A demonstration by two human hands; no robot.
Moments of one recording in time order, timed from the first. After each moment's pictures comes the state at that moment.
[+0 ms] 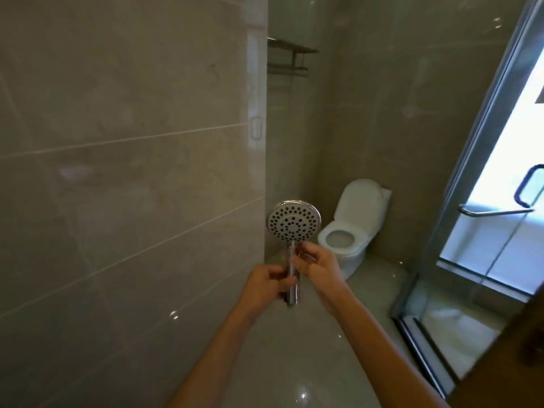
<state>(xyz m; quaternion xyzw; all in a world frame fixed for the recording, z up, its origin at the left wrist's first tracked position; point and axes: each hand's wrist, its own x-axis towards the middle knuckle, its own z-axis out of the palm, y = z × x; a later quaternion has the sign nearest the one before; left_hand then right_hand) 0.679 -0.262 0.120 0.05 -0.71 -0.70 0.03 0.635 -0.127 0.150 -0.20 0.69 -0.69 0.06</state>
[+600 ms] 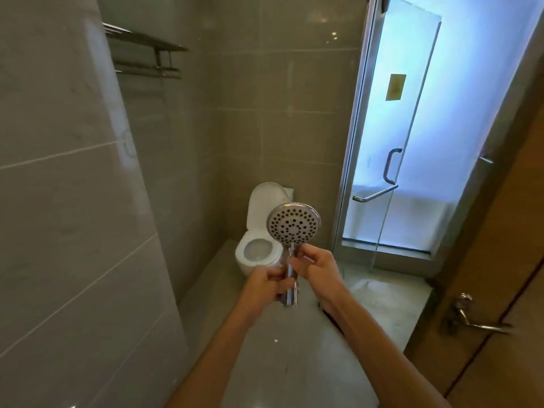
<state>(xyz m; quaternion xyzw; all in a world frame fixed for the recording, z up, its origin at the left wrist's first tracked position) 0.456 -0.155 0.115 -0.11 -0.71 -0.68 -0.13 0.480 -0.014 0.145 -0.05 0.71 -0.69 -0.10</state>
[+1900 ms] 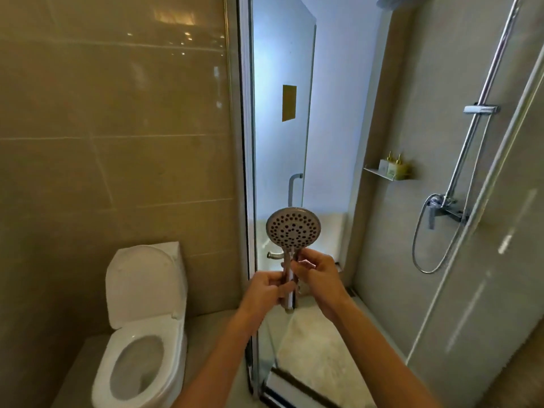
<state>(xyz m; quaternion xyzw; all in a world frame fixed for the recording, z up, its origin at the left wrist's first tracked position) -0.015 0.188 0.139 -0.32 -0.64 -0.64 -0.29 0.084 0.289 0.177 0.13 0.68 -0.66 -0.30</state>
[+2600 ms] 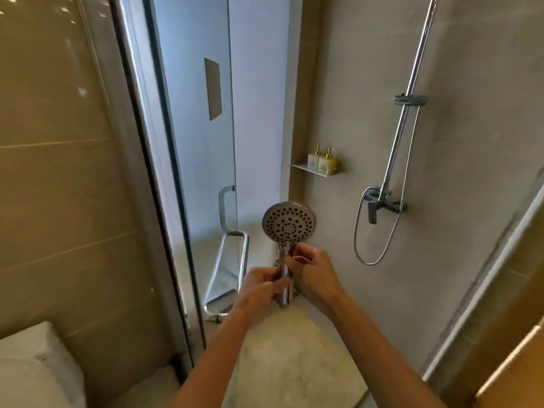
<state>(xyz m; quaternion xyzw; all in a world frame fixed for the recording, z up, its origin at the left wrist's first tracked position) -0.218 0.427 0.124 -0.42 -0.58 -0.57 -0.41 -0.090 0.481 0.168 0.31 0.65 -0.57 -0.39</state>
